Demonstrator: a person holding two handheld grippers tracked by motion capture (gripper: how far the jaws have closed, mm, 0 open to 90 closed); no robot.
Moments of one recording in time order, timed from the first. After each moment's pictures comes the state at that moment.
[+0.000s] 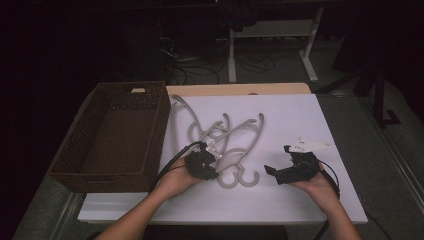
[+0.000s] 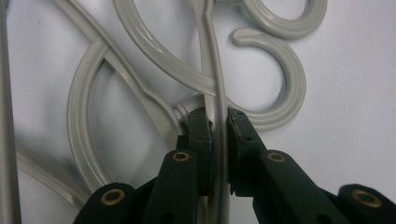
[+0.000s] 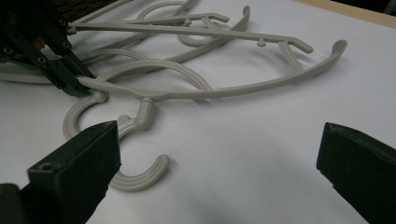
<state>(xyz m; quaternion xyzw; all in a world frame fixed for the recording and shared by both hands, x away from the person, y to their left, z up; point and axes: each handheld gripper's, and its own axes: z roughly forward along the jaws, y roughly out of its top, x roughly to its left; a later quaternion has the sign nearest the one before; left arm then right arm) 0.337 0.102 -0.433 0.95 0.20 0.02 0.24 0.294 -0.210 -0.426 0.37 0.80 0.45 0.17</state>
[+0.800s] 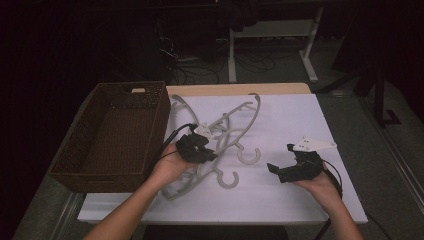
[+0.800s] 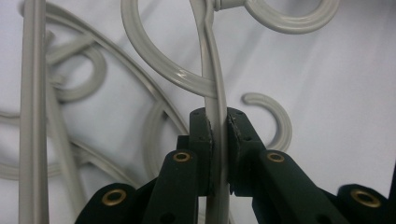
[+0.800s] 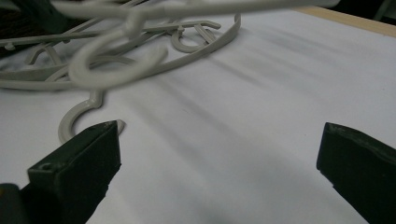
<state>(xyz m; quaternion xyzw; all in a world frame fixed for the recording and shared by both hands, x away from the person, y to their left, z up) 0.345 0.117 -0.364 0.92 0.22 0.07 0.31 0.294 -0.218 -0.423 0.38 0.79 0.46 0.18</state>
